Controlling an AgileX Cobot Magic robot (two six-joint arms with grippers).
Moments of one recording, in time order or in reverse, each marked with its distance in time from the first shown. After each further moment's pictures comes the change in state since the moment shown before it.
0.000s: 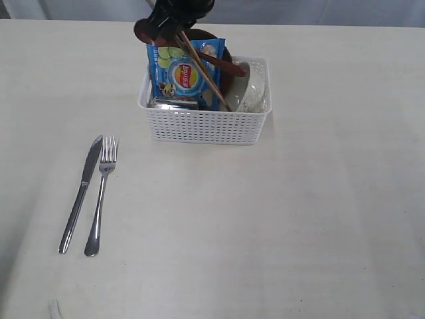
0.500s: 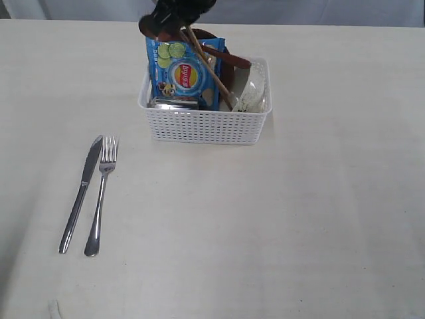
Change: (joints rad) left arm 0.000 0.000 0.000 0.000 0.000 0.000; right arm 0.000 0.003 -0.041 -0.055 0.001 0.034
